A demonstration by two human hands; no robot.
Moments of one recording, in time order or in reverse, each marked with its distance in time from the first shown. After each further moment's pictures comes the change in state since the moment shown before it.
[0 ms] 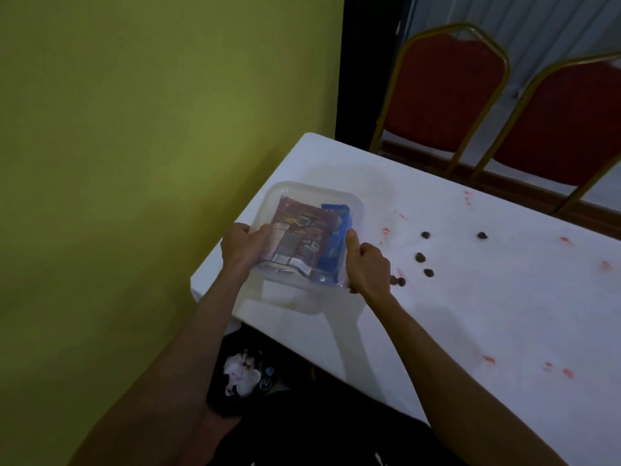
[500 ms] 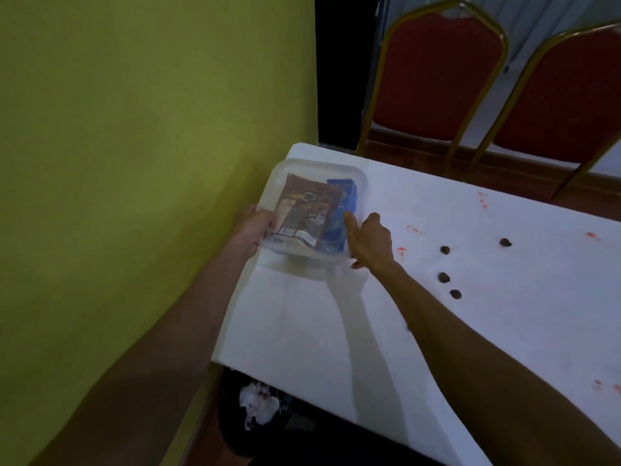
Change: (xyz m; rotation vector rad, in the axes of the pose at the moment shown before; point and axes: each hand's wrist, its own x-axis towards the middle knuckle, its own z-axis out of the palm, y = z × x) left_hand 0.135 0.078 0.027 -0.134 -0.297 -0.104; right_hand 0.128 -0.068 0.027 -0.015 -0.054 0.155
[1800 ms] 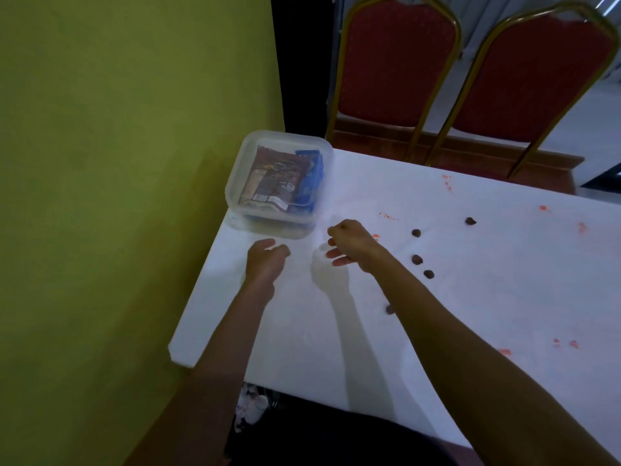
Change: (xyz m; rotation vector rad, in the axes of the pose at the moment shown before) left_hand -0.043 -0.055 0.058 -0.045 -0.020 -0.161; right_hand -0.016 0.012 -0.021 0.299 -0.267 0.153
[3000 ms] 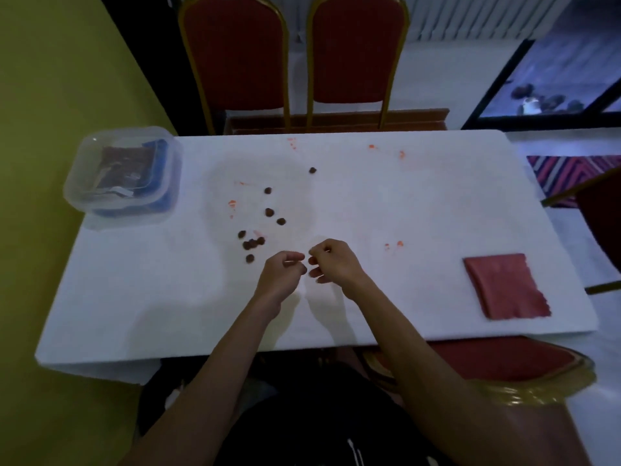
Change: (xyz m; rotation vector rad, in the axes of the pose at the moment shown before) left_hand -0.218 -0.117 0.204 0.392 -0.454 0.266; right_hand -0.165 0.219 -0.176 0.172 0.291 -0.042
